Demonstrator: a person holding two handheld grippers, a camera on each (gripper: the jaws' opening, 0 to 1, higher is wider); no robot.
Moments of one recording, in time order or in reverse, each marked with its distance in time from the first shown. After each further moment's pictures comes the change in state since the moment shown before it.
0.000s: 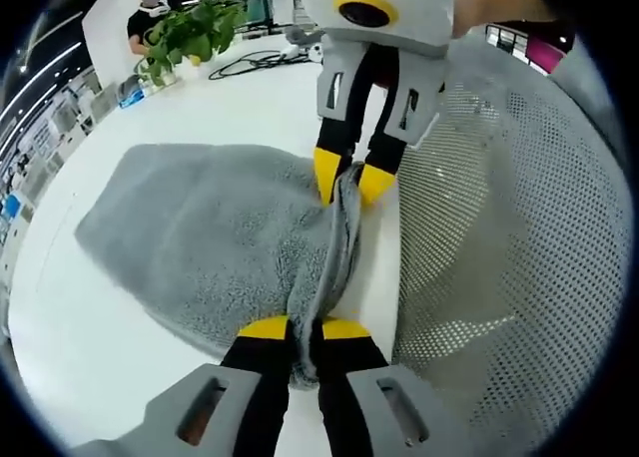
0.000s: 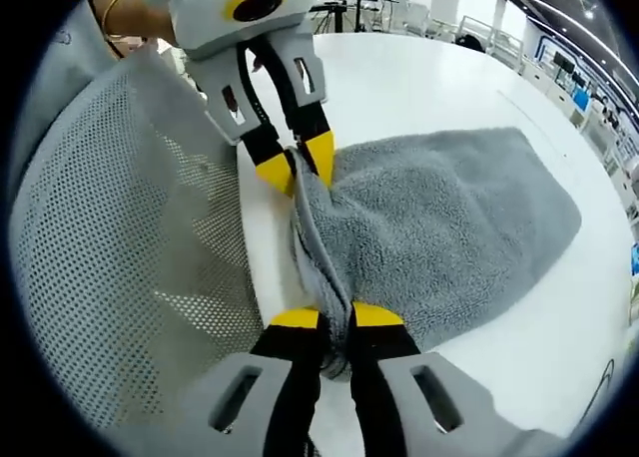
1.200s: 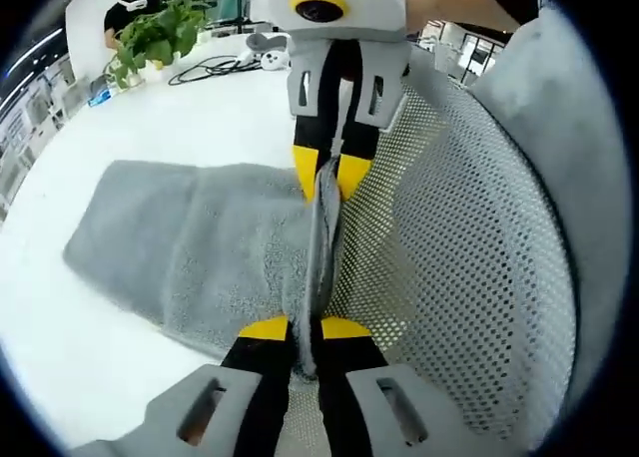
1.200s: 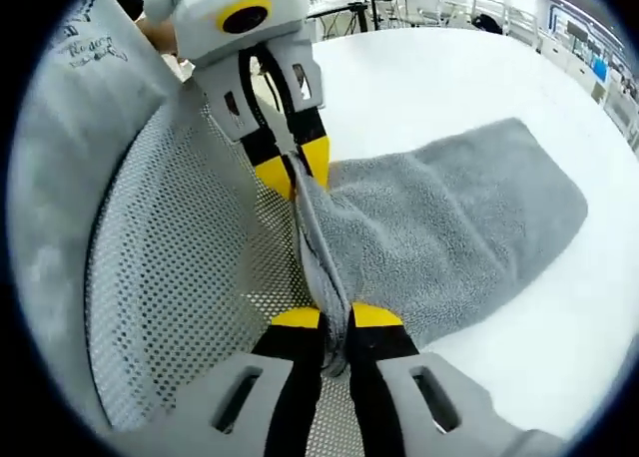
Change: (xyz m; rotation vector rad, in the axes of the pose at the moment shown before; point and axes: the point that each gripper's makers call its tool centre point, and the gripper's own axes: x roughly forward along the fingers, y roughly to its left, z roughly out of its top) left arm -0.051 -0.061 0.019 -0.073 -0.018 -0.148; right arm -0.053 0.060 0.009 0.087 0.026 0.177
